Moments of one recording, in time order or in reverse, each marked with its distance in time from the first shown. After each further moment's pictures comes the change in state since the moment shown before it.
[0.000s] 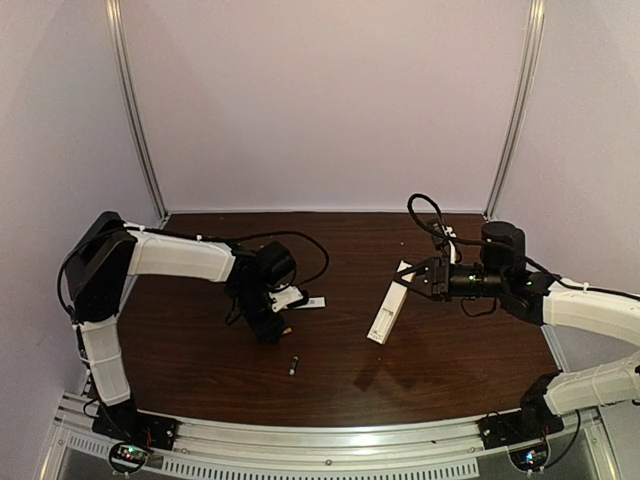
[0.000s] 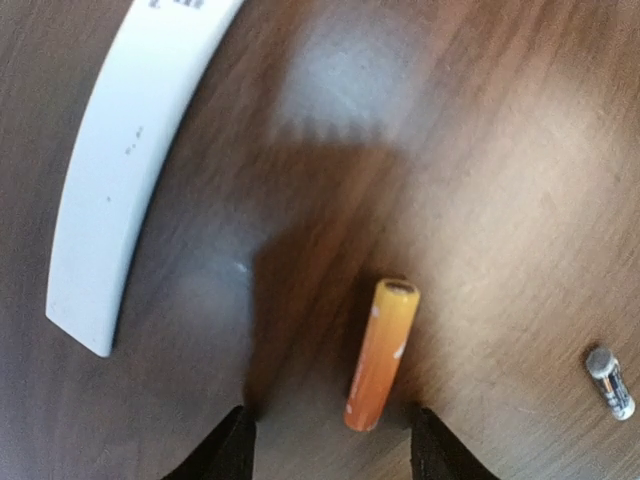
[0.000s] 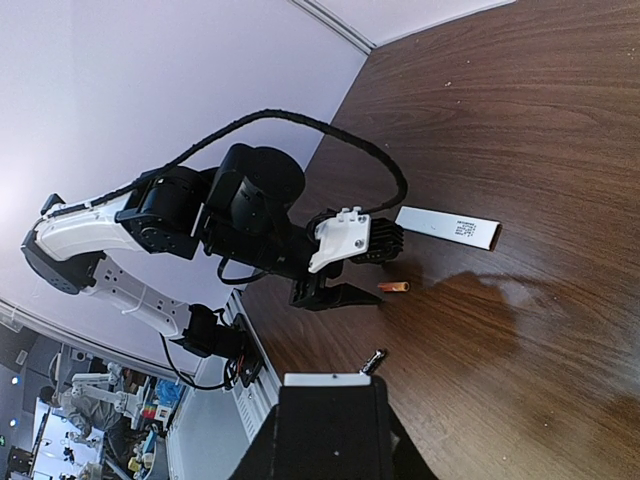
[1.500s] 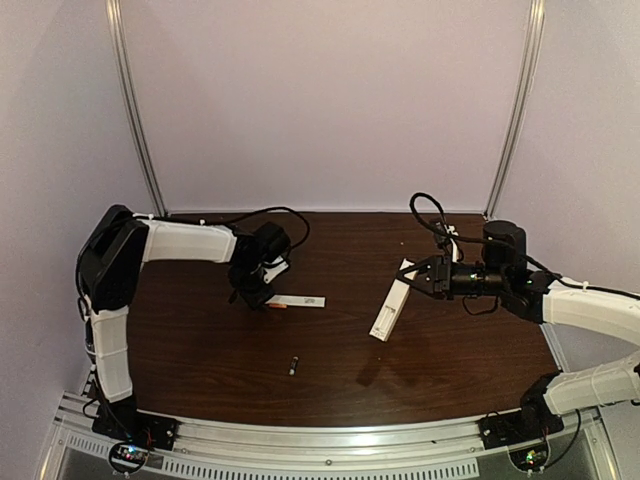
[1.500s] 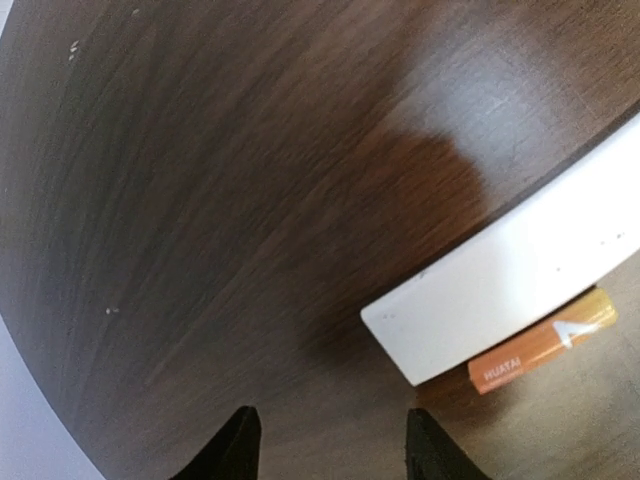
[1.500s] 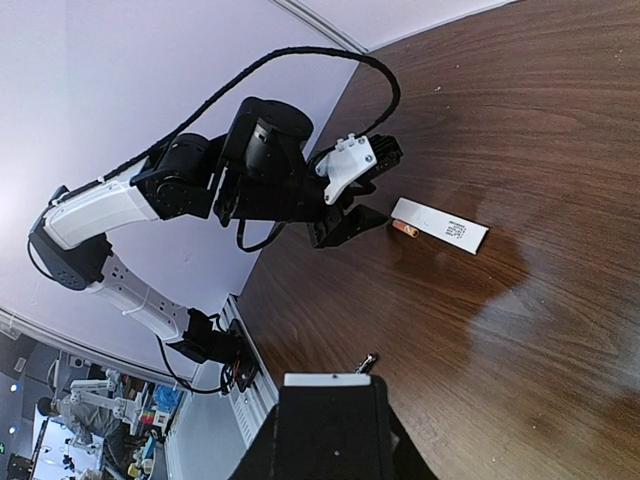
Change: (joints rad) left arm 0.112 0.125 0.175 0.011 -0.337 -0.031; right arm -0.030 0.008 0.000 0.000 -0.011 -0.004
